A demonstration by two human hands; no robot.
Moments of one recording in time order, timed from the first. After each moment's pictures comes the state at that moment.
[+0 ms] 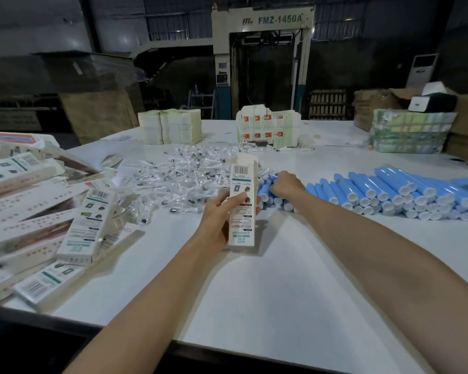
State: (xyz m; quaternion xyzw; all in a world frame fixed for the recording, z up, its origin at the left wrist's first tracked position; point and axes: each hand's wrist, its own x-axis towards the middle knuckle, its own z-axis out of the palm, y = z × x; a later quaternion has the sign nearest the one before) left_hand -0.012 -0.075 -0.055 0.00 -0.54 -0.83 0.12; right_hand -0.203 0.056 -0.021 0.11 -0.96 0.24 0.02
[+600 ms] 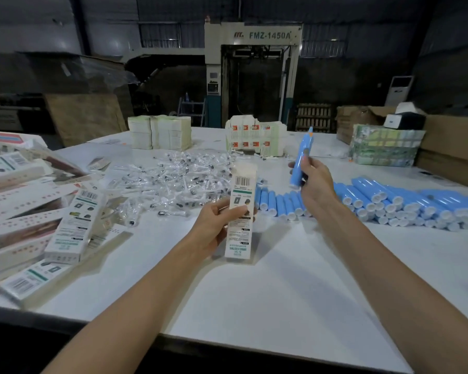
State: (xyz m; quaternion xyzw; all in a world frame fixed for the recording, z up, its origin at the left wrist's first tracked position) left_hand 0.000 -0.058 -0.050 -0.03 -0.58 -0.81 0.08; right_hand -0.129 0.145 0.026 0.11 -0.58 0.81 0.05
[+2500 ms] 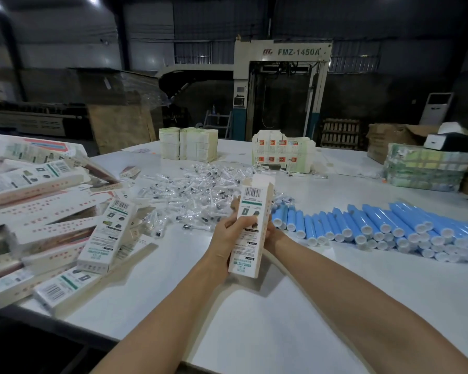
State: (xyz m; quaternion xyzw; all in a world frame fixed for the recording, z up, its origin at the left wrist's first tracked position) left_hand 0.006 -0.073 -0.051 0.03 -0.55 -0.82 0.16; right_hand -0.109 0.004 -0.043 0.23 -0.42 0.79 -0.38
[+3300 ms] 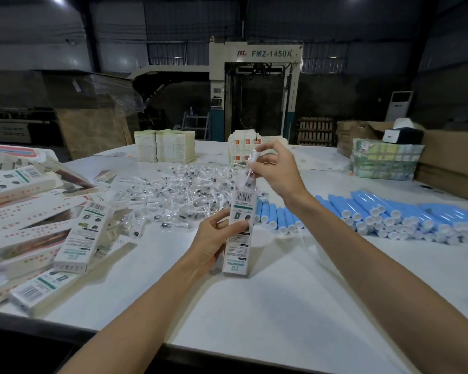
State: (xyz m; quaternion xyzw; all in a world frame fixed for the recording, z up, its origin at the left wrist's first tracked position) left_hand 0.008 -0.055 -0.052 -0.03 -0.58 -0.80 0.13; right_hand -0.078 0.100 0.078 0.34 -0.69 0.63 0.12
